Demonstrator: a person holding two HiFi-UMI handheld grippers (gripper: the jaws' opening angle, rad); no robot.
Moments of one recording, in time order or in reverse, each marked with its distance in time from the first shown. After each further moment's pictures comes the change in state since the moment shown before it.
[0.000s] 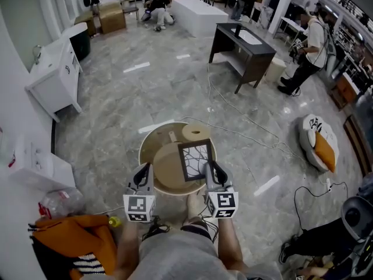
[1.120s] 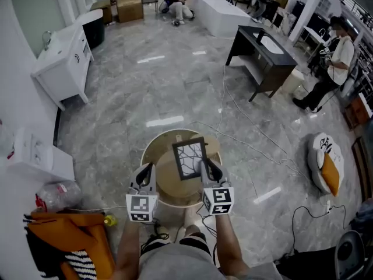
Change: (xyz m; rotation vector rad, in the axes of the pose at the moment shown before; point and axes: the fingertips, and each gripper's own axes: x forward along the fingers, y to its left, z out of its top) left arm 0.114 0.064 -0.012 -0.032 0.063 0.092; right arm 0.174 -0.001 -0.010 -0.014 0.096 0.172
